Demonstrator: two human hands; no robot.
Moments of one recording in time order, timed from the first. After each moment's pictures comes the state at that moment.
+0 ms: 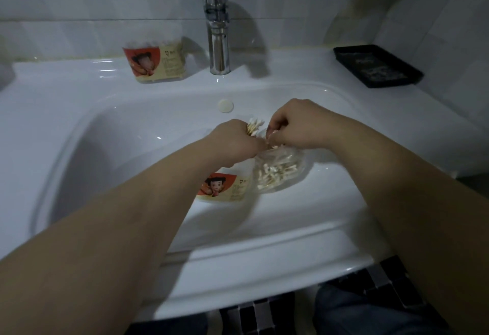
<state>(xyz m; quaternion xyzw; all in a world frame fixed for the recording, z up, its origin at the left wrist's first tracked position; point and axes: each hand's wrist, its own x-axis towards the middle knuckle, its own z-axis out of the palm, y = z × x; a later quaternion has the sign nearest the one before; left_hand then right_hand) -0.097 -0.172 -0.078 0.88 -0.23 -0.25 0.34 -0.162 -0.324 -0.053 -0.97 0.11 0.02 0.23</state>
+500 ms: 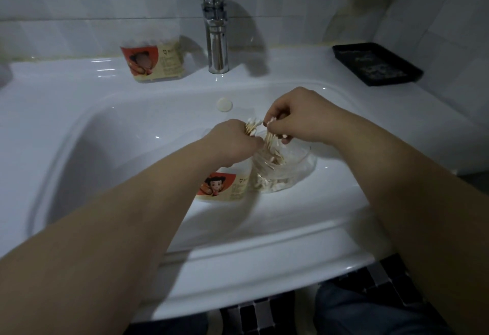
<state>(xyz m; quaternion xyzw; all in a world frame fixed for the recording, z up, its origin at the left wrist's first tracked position) -0.095 -0.174 -0.083 0.89 -0.23 -0.22 0.33 -0.161 -0.329 -0.051 -0.94 0.11 -0.04 0.33</state>
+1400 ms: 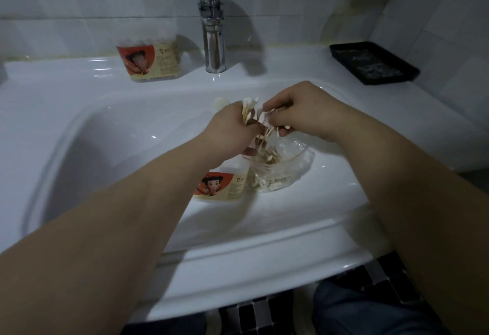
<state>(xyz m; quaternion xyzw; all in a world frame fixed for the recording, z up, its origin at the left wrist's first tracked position) -0.092 -0.177 -0.086 0.78 -0.26 -0.19 0.53 -0.161 -0.337 -0.051 -0.89 0.14 -0.06 0.43</state>
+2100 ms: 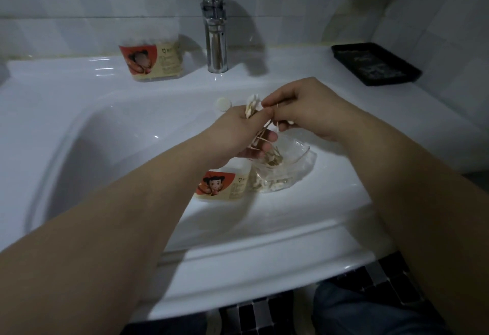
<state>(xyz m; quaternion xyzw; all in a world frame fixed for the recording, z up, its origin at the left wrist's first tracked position) -0.101 -0.176 -0.078 0.72 -0.24 -0.30 0.58 -0.162 -0.334 -0.047 -0.85 0.11 -0.08 0.51</state>
